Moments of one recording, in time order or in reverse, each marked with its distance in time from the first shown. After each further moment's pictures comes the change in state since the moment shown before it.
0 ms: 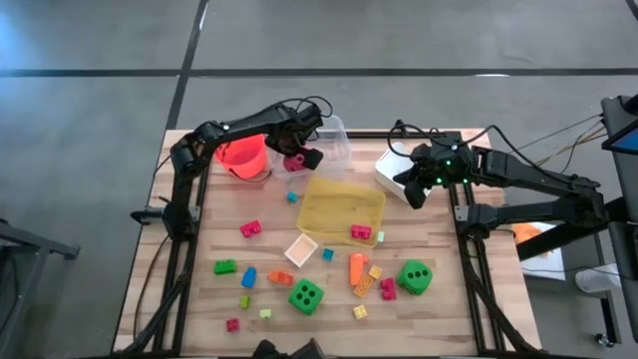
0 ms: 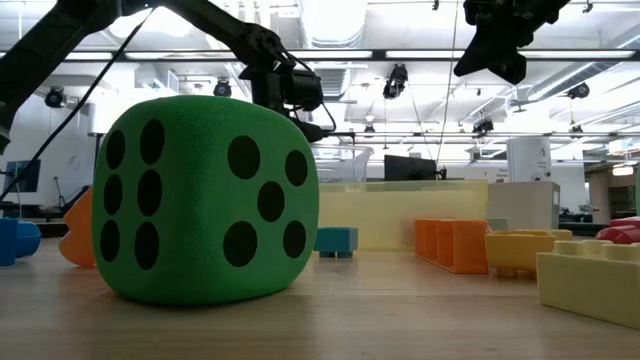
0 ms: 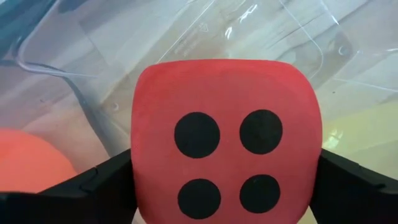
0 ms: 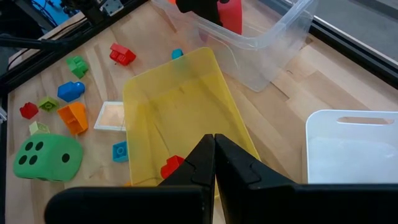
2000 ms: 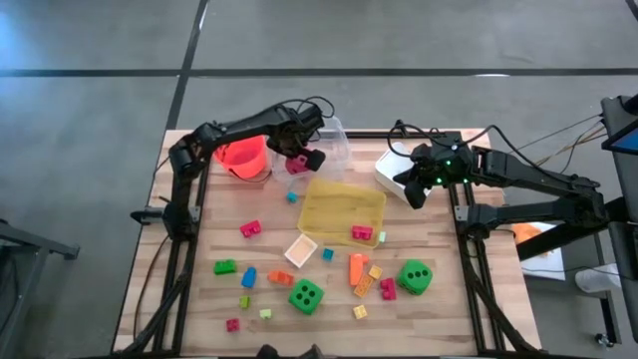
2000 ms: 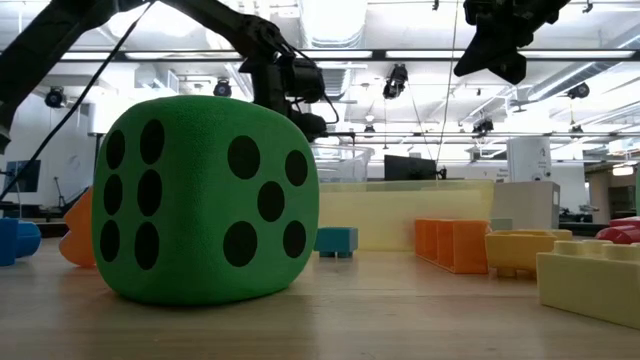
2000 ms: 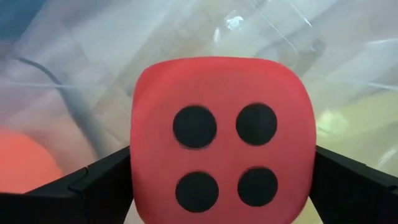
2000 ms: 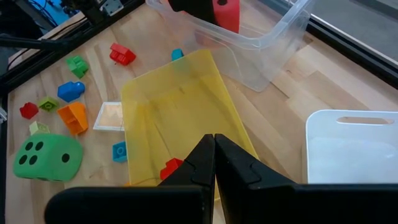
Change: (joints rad) left arm -0.024 -0.027 0.006 0.000 0.008 -0.031; right arm 0.000 0.000 0.000 0.000 0.000 0.000
